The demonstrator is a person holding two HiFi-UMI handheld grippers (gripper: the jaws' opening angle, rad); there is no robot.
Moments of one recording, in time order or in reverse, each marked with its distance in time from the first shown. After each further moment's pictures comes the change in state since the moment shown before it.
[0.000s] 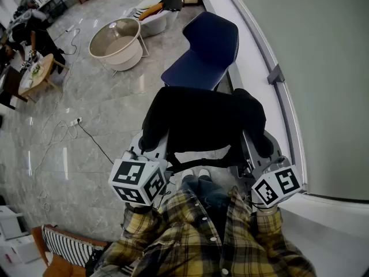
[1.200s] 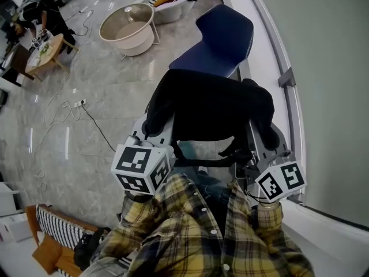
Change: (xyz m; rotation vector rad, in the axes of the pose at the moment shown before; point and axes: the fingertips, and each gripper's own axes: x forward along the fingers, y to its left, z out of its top) left arm 0.034 0.002 0.012 0.049 -0.026 0.065; right arm 0.028 -0.029 0.006 0.005 -0.014 0.033
